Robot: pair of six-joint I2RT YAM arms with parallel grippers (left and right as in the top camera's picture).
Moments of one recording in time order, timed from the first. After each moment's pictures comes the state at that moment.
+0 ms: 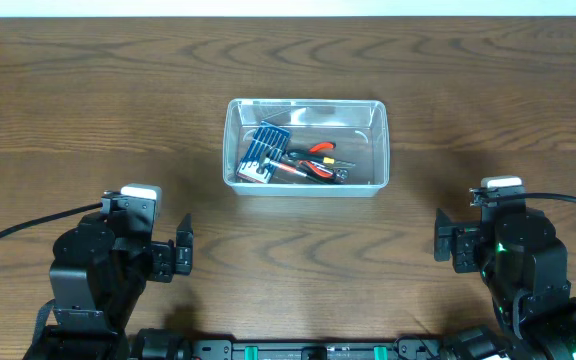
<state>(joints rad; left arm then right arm) -0.08 0.58 0.94 -1.00 0.02 0.10 0.33 0.63 0.89 -0.97 0.27 0.10</state>
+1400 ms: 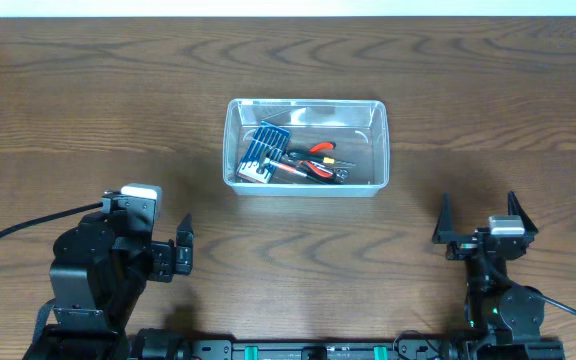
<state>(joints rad) -0.08 0.58 0.94 -1.00 0.02 0.10 0.06 0.01 0.08 -0.03 0.07 -0.10</state>
